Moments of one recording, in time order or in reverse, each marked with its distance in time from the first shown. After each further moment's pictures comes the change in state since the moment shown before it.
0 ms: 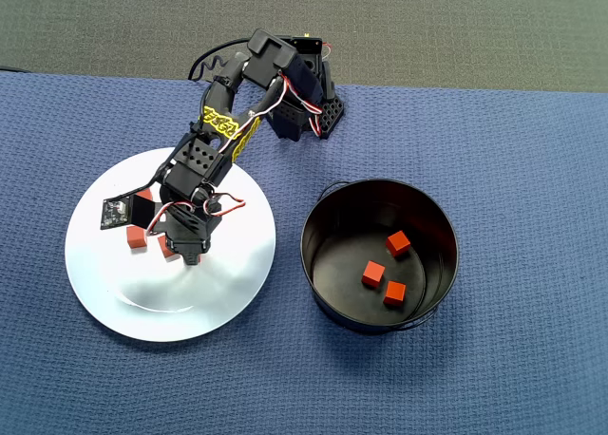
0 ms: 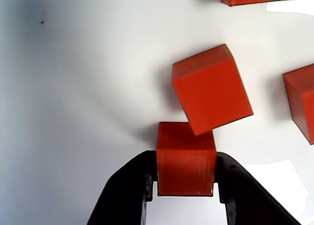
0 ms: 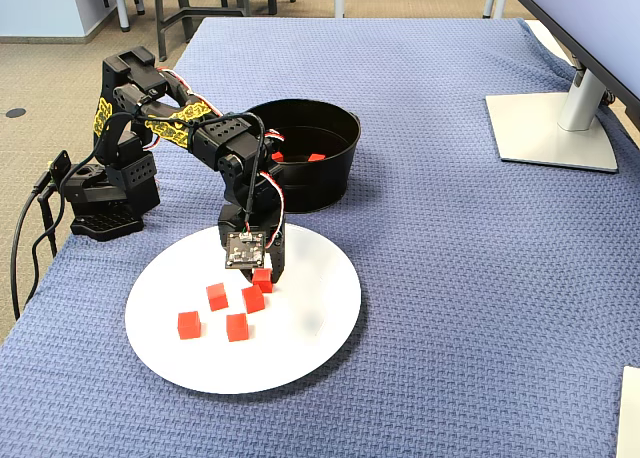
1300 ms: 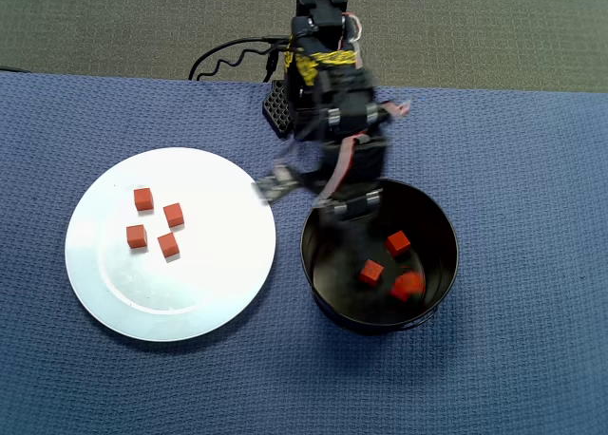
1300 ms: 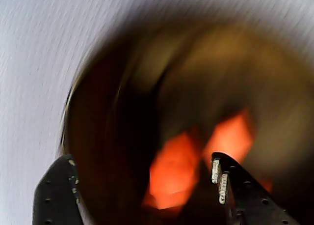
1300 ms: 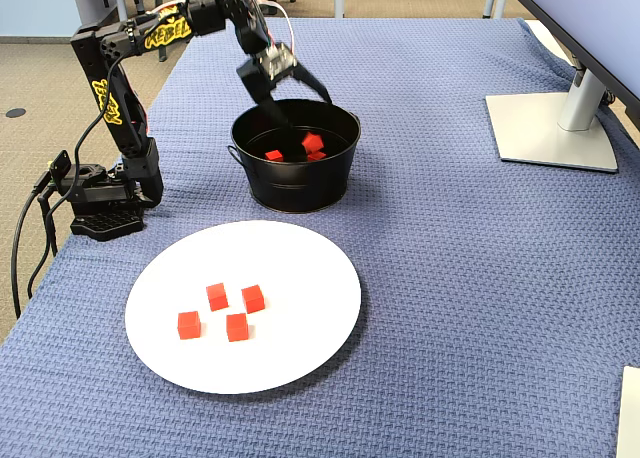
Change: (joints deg) arm -36.0 31.5 3.4 9.3 16.1
